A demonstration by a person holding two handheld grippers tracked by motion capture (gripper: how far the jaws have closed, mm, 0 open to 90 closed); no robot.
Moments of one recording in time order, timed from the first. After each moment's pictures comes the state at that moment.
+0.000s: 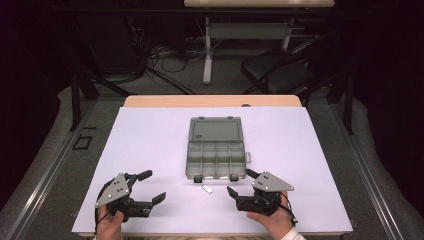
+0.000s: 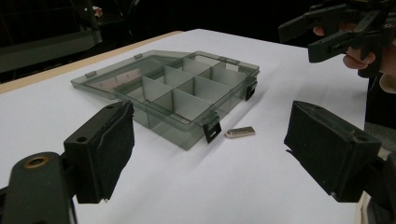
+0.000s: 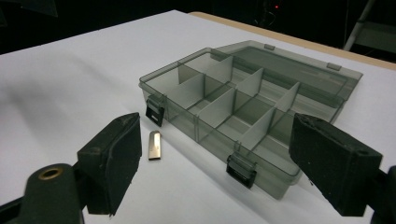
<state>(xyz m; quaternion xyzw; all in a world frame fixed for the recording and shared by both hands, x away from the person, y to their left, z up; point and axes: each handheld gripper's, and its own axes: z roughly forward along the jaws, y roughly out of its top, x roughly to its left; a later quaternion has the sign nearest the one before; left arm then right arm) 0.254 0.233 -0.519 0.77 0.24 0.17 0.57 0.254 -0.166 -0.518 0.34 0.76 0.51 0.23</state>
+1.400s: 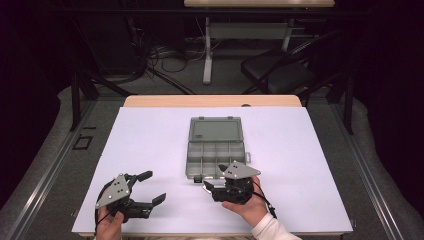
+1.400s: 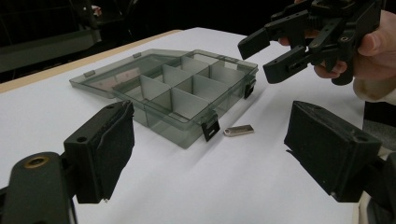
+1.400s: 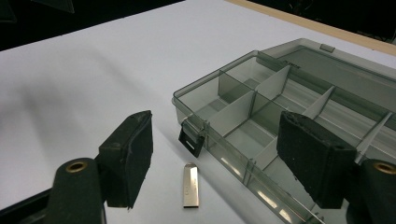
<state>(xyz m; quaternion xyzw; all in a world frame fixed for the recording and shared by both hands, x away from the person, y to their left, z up) 0.252 0.233 -0.519 0.77 0.24 0.17 0.57 0.286 -0.105 -0.519 0.32 0.79 0.49 0.18</state>
